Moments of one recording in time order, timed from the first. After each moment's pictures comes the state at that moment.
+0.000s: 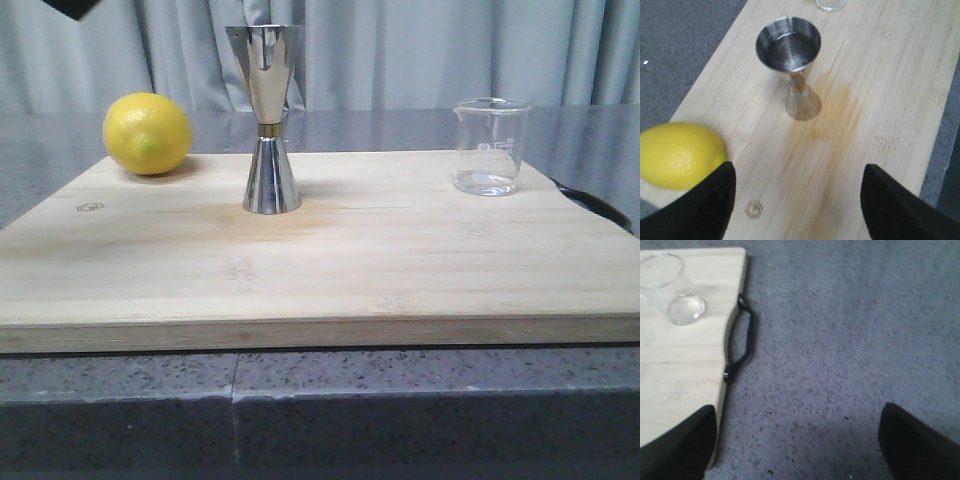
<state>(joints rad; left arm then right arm) -0.32 1.27 -1.25 -0.51 1.08 1.01 0.31 0.63 -0.66 -0.30 0.86 0.35</state>
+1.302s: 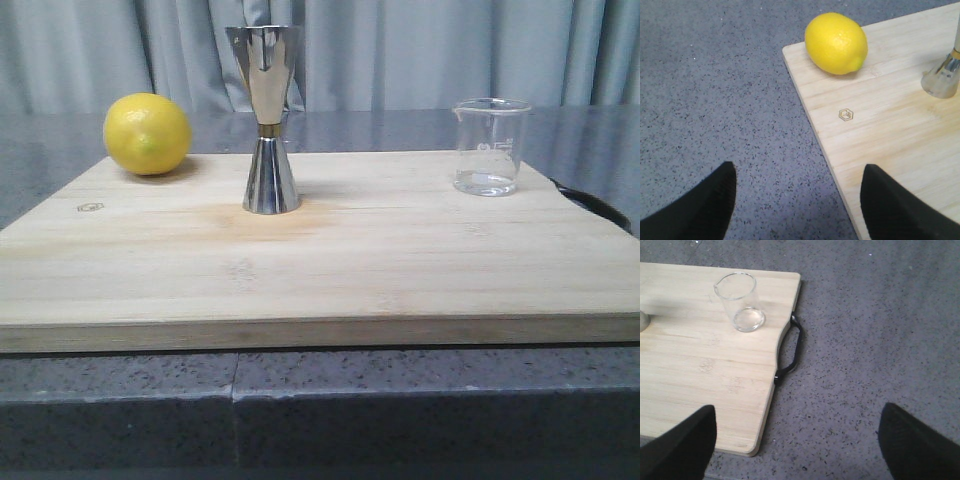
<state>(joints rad) -0.32 0.69 -0.70 -0.02 0.67 0.07 0.31 0.48 -0.66 -0.12 0.82 0.12</state>
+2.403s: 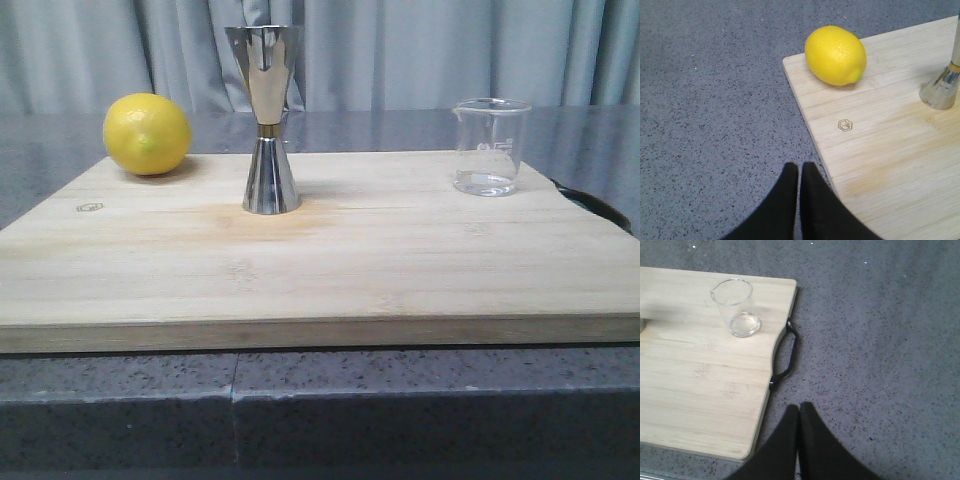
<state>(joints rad) -0.32 0.69 -0.70 -0.02 0.65 0.06 0.31 0.48 -0.66 -0.13 0.80 0.12</state>
